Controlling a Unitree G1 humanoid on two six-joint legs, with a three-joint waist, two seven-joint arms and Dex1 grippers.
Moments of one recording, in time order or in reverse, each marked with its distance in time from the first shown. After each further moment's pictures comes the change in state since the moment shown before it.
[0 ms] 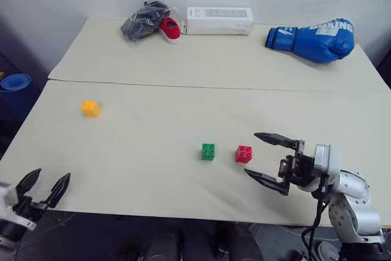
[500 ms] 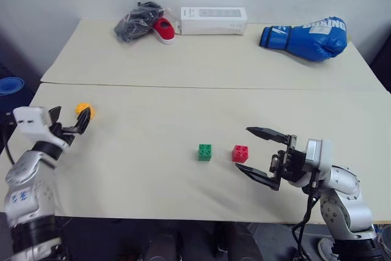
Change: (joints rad) left arm -0.670 0.117 -0.311 0.192 0.192 0.192 0.420; right arm -0.034 0.019 0.050 -0.058 -0.014 0.050 -0.113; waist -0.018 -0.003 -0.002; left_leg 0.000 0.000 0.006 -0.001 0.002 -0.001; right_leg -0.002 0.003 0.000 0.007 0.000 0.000
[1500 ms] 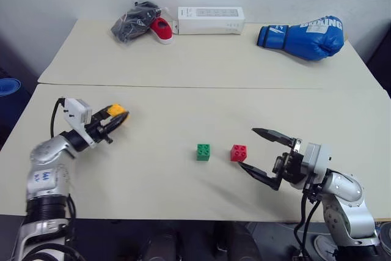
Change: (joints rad) left arm -0.032 0.165 -0.246 0.045 -0.106 -0.210 -0.825; right arm 0.057 -0.031 -0.033 0.031 -0.060 -0.090 -0.035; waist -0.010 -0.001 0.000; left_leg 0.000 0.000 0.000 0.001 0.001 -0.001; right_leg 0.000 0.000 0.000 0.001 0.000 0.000
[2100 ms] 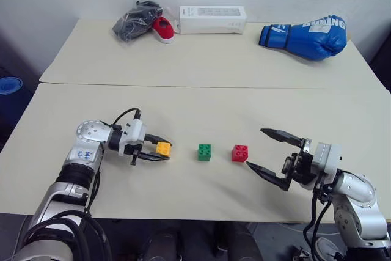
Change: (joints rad) left arm -0.328 -0.097 -0.415 0.446 0.155 -0.369 -0.372; right arm 0.044 -0.020 -0.042 -0.021 0.019 0.027 -0.003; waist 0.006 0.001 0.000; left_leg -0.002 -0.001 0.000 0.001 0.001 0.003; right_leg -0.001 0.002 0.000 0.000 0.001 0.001
